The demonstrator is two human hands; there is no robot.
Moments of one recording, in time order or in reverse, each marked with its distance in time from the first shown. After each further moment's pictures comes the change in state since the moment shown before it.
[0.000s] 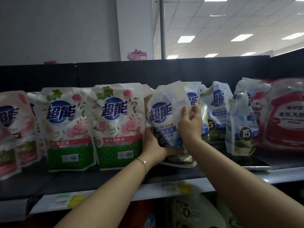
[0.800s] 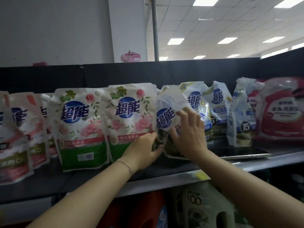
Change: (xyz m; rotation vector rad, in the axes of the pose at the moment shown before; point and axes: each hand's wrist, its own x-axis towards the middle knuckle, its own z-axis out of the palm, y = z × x) left_hand -0.043 -0.004 -0.100 0.655 -0.134 0.505; right_hand -0.067 -0.007 0.008 -0.913 -0.065 -0.708
